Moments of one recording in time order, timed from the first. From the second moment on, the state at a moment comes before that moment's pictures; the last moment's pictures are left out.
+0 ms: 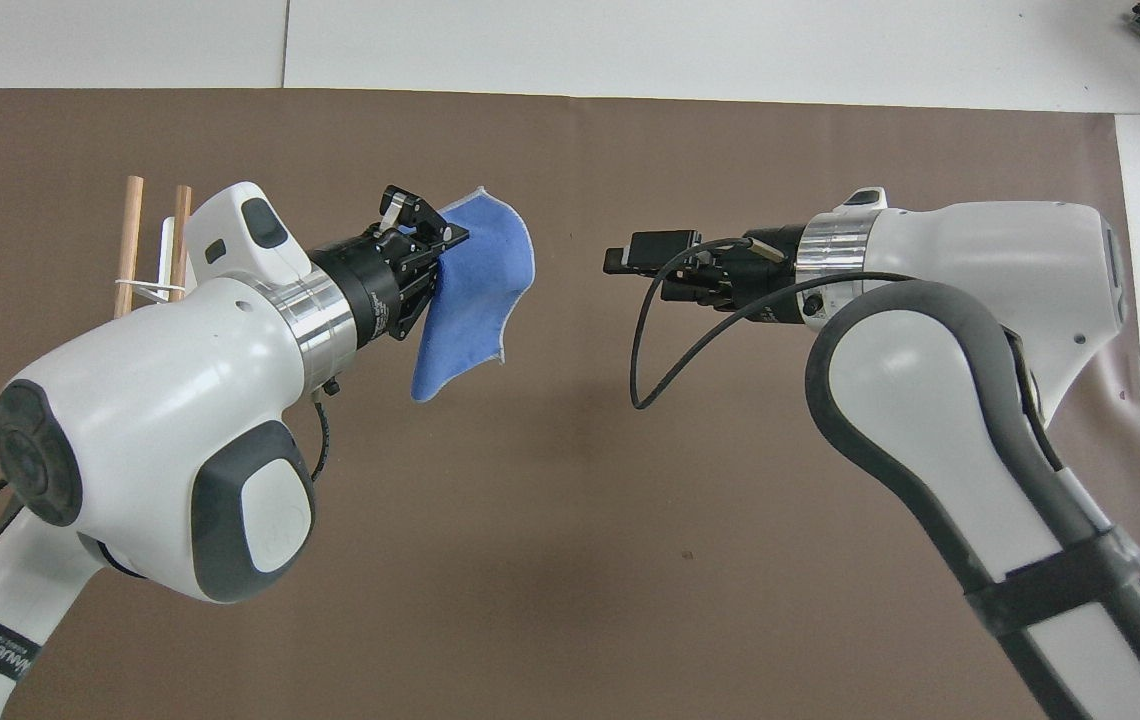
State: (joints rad) left arm -0.49 -0.01 -0.02 -2.02 -0.44 2.77 -1.28; right arm 0.17 0.14 0.15 -1.84 0.80 2.26 0.02
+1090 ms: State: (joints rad) left arm -0.08 0.01 -0.01 -2.22 -0.44 3.00 -1.26; right arm -0.02 -0.01 0.14 -1.61 0.04 1.73 0.28
